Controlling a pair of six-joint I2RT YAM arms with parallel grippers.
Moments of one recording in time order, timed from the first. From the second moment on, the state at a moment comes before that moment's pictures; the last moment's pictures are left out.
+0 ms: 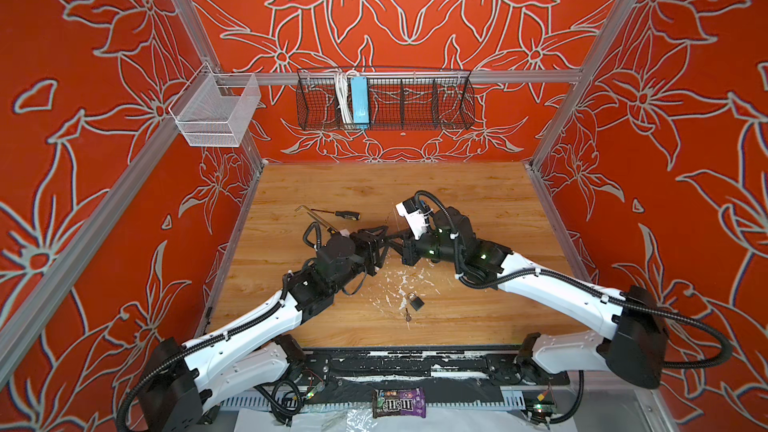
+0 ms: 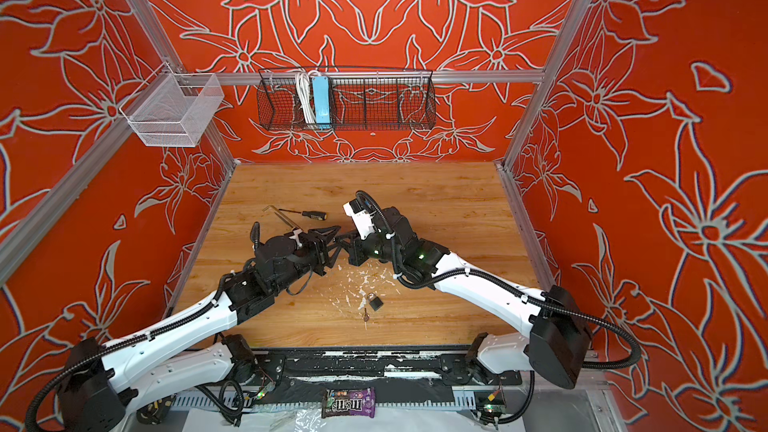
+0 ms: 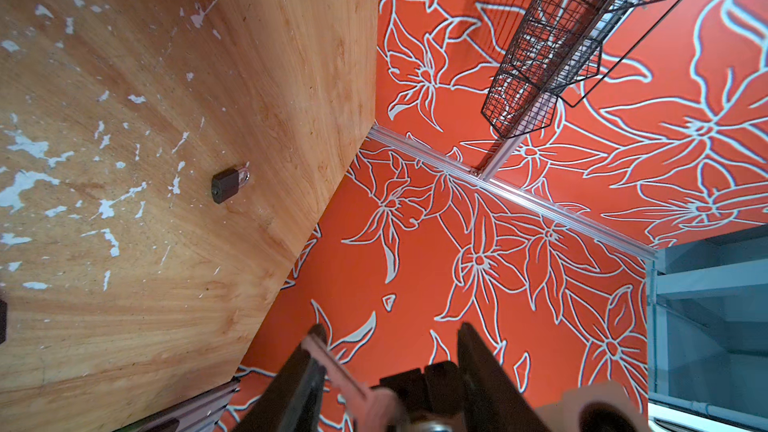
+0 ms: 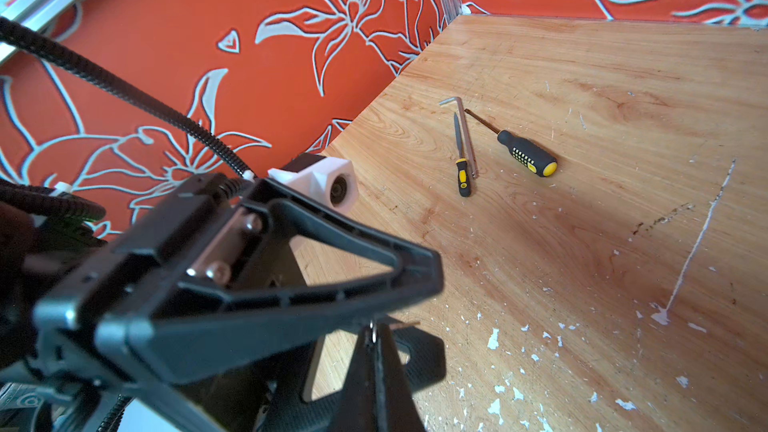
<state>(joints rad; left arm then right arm) -0.73 0.97 0.62 0.11 -0.10 -1.92 0.87 1.32 0.98 -0.02 -0.27 0.42</state>
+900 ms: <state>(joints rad) -0.73 0.96 0.61 0.09 -0.14 -1.93 0.87 1.26 0.93 -0.01 -0.26 0.43</state>
